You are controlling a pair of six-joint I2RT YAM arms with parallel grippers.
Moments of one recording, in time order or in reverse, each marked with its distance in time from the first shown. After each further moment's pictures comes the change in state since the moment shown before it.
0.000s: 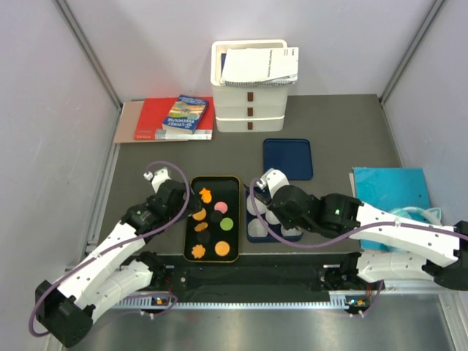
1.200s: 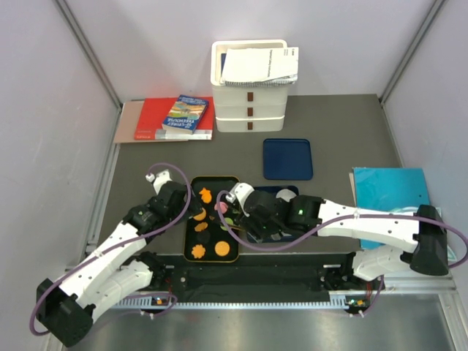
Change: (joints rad) left arm 0.000 0.012 -0.029 0.013 0.024 -0.001; right arm 0.060 0.221 0.023 0.150 -0.214 -0.024
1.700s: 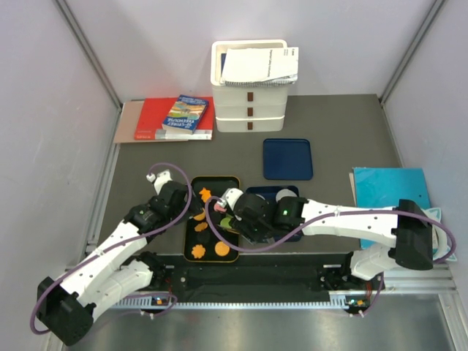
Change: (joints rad) left arm 0.000 0.013 -0.001 0.003 0.001 0.000; right arm 0.006 0.114 0.014 0.034 -0.035 -0.022
